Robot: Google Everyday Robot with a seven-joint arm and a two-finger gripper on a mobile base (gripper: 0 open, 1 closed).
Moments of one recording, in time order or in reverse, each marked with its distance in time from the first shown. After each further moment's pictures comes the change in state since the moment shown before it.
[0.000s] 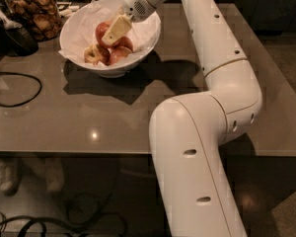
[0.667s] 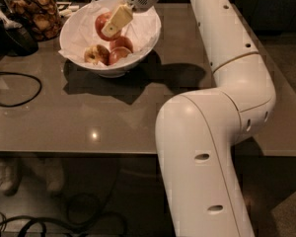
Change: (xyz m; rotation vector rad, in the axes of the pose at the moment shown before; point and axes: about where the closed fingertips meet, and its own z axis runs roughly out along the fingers) arm -0.022 0.000 -0.022 0.062 -0.023 -0.007
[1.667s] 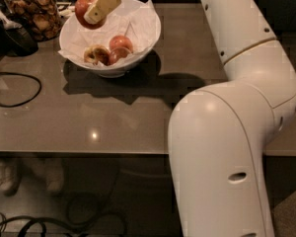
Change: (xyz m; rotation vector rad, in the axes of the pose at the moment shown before) arm -0.064 0.045 -0.026 -0.027 -0.078 -0.097
